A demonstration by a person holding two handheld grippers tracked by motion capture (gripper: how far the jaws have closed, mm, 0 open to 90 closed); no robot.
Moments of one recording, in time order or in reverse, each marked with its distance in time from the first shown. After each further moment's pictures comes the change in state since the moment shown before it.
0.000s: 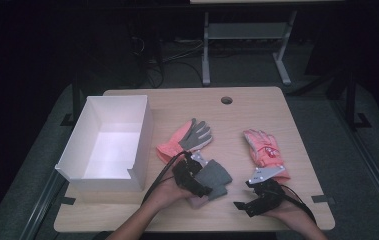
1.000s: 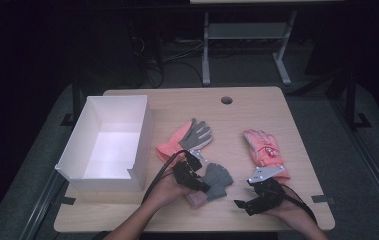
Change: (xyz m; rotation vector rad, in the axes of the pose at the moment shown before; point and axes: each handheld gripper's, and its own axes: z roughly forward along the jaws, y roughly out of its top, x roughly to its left) left arm 0.007 0.004 -0.007 0.033 -0.142 -0.056; right arm -0.003 -0.001 0.001 -0.002 -0.040 0.005
